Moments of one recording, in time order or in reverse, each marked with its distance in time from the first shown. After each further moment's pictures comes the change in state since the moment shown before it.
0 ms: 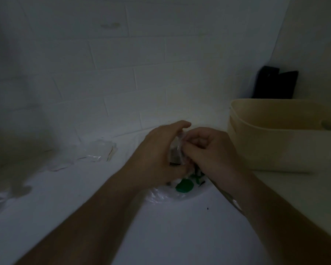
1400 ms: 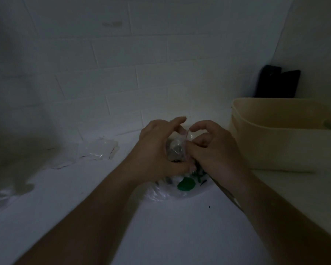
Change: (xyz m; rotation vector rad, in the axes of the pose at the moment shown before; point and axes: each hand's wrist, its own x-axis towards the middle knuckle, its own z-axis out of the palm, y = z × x) left_hand 0.002 -0.008 -0.005 0.060 0.009 -0.047; right_hand 0.005 0.007 -0.001 -0.169 0.060 0.000
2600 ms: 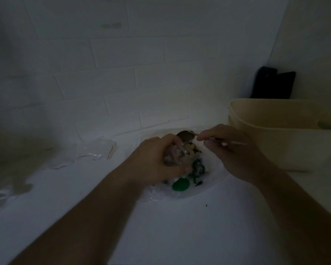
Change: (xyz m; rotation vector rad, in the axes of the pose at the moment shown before) left_hand -0.005 -0.004 0.002 -0.080 -0.250 -0.202; right_hand 0.020 0.047 -0.047 -0.213 -0.124 -0.470
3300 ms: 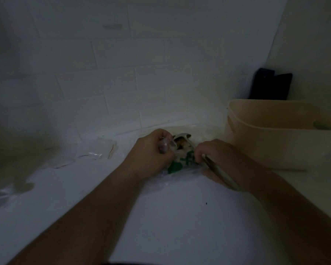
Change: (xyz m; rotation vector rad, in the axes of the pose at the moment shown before) left_hand 0.003 -0.005 0.004 -0.191 0.184 -0.245; right_hand -0.008 0.004 0.009 -0.226 -0.343 -0.121
